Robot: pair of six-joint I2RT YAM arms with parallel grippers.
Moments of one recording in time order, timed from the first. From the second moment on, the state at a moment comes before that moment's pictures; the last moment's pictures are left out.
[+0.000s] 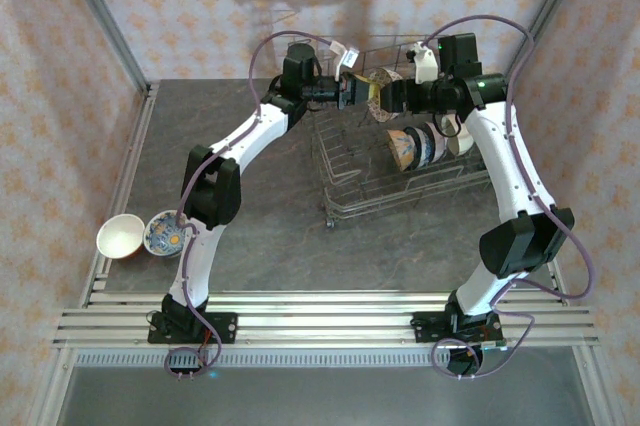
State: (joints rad) left arm -0.41 2.28 2.06 0.12 0.99 -0.37; right arm 0.20 1.66 1.86 -0.98 -0.41 0.09
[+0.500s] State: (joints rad) left arm -0.42 2.28 2.11 -0.10 0.91 -0.21; right arm 0.20 1.65 1.80 -0.95 -0.39 0.12
